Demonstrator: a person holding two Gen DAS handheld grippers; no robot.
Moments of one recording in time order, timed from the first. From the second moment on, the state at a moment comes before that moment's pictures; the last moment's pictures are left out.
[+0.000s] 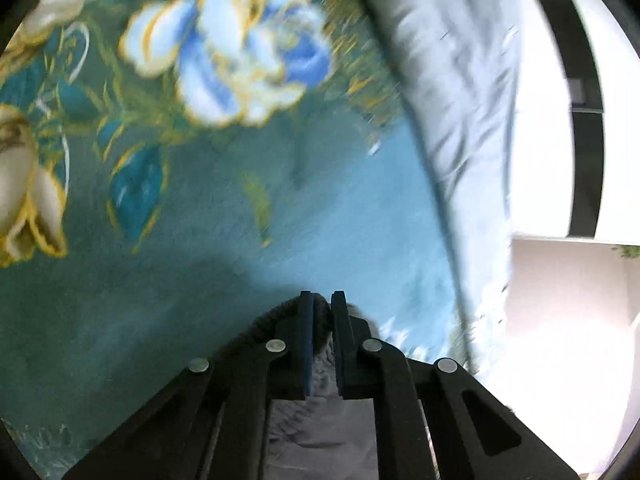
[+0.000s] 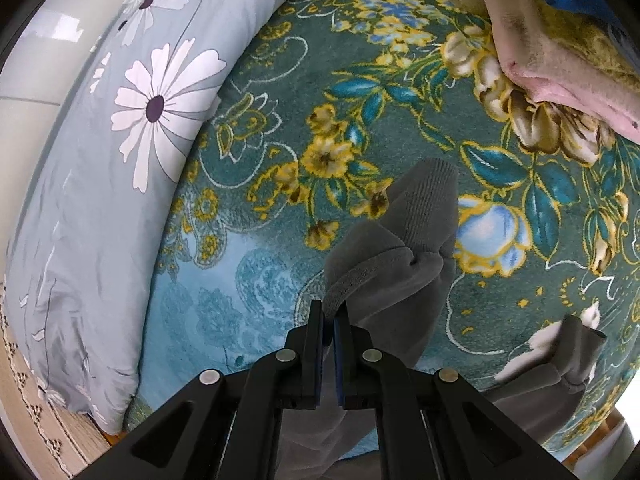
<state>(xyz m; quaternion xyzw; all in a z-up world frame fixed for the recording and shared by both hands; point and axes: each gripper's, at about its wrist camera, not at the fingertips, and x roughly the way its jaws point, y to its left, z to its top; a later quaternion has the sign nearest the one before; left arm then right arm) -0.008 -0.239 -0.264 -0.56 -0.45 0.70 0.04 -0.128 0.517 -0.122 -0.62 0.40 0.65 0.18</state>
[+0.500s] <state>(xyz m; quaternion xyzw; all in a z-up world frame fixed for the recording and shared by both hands) -0.040 -0.271 -0.274 -0.53 -0.44 0.72 -0.04 -0.204 0.495 -0.148 -0.62 0.44 0.63 0.17</state>
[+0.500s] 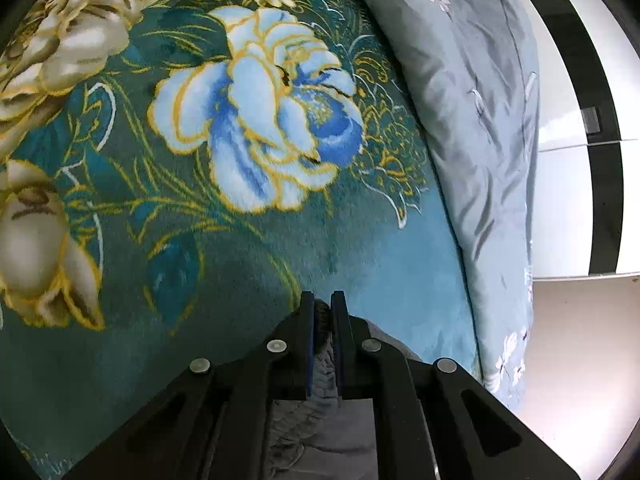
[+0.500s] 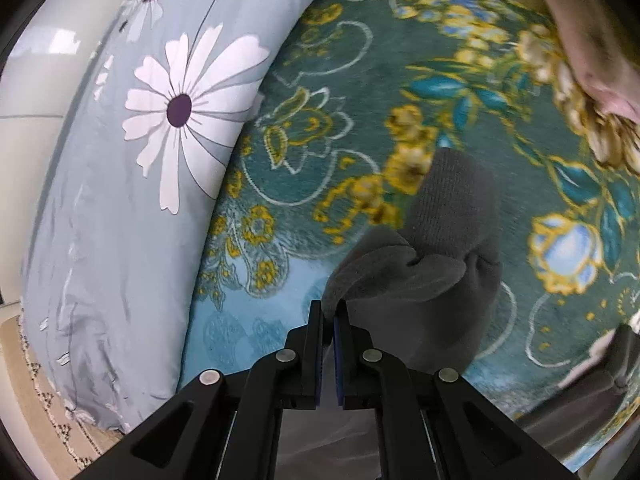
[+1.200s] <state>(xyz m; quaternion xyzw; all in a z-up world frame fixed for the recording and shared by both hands) -0.028 -0.284 -0.271 -0.51 -0.51 0.68 -0.13 -0.229 0.503 -0.151 -0.61 0.45 0.65 0.09</state>
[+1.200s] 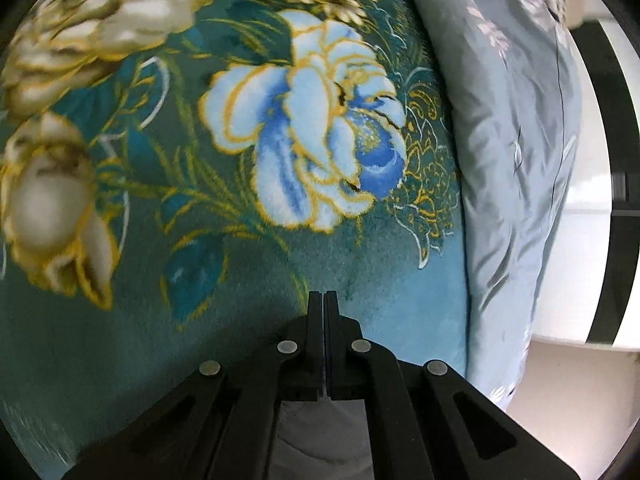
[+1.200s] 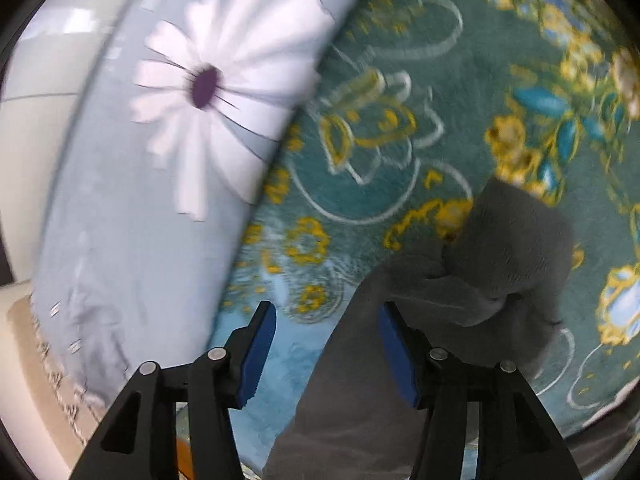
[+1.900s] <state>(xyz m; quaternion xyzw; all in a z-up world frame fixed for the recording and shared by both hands) 0.029 -0.212 -0.215 -0.55 -0.49 0.66 -0.14 -0.118 0.562 -0.199 -0.58 0.52 0.61 0.16</state>
